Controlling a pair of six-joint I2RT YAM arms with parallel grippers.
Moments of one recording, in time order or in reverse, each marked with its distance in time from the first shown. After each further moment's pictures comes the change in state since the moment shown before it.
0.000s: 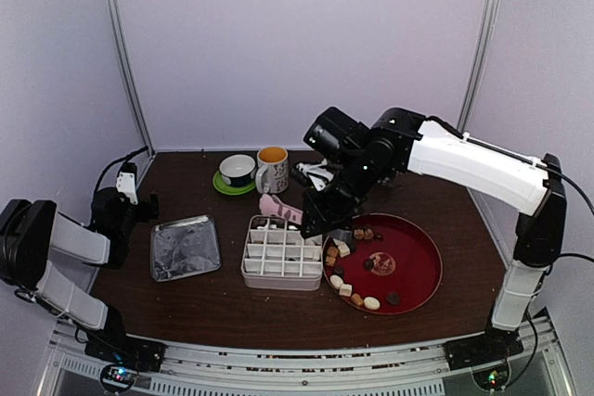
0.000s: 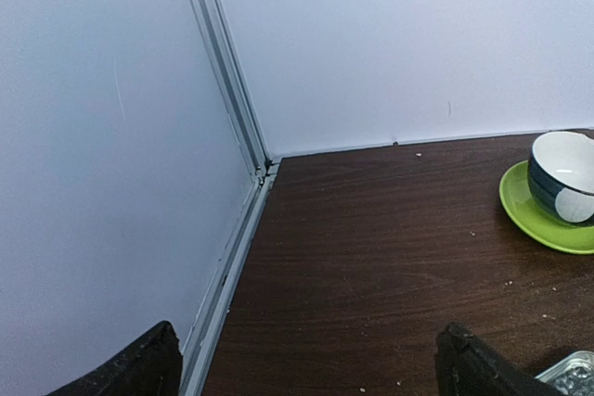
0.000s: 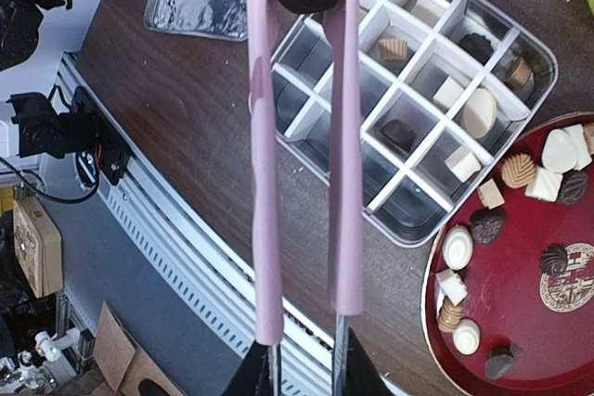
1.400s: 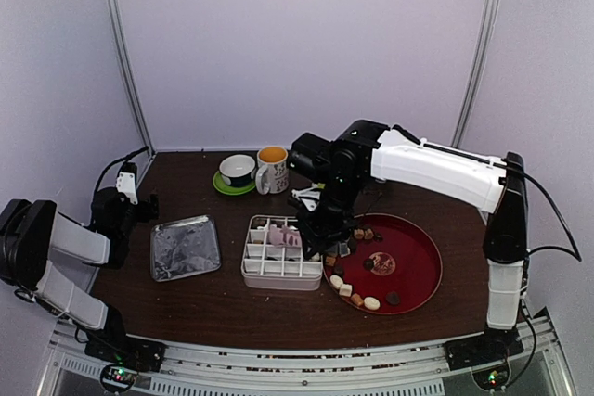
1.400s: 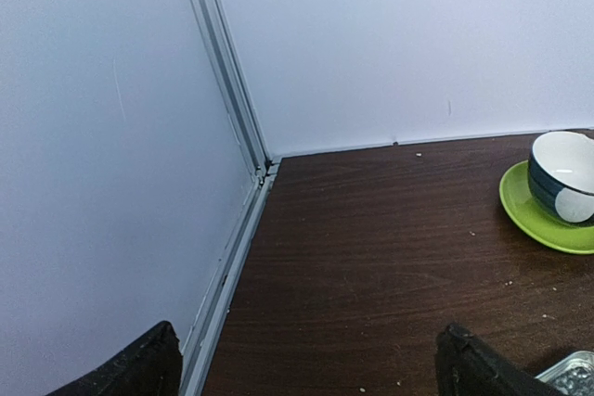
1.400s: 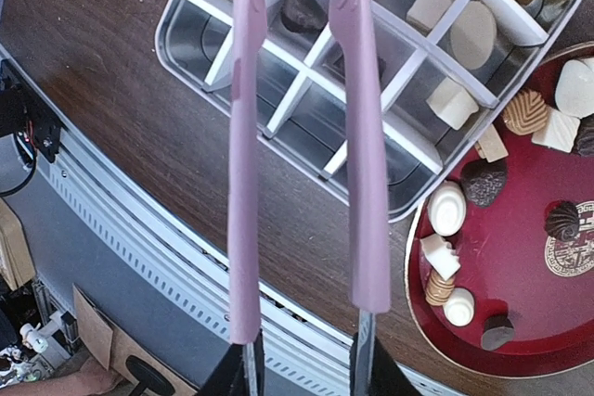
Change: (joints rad) left arm 0.000 0.000 0.000 0.000 0.000 0.000; right arm -0.013 0.193 0.118 -0.197 -0.023 -0.010
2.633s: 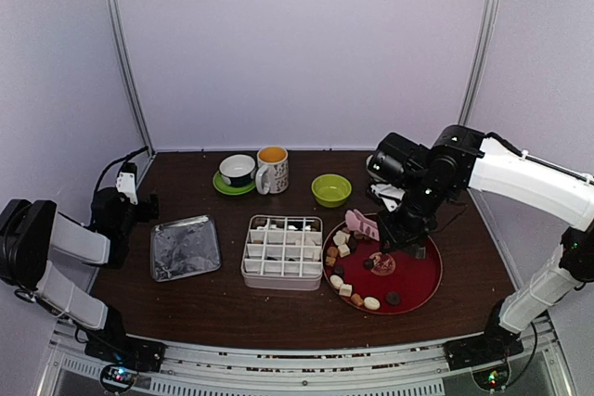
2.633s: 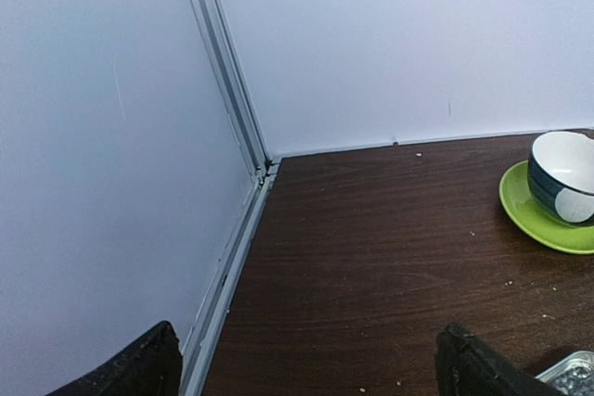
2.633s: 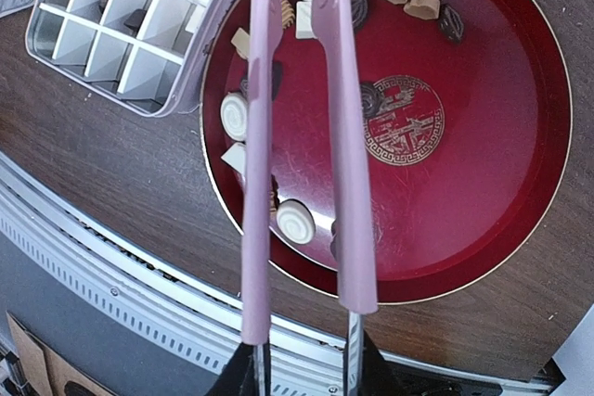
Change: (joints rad) left arm 0.000 0.000 0.000 0.000 0.000 0.000; right arm -0.084 -0.517 -0.511 0.023 0.267 0.037
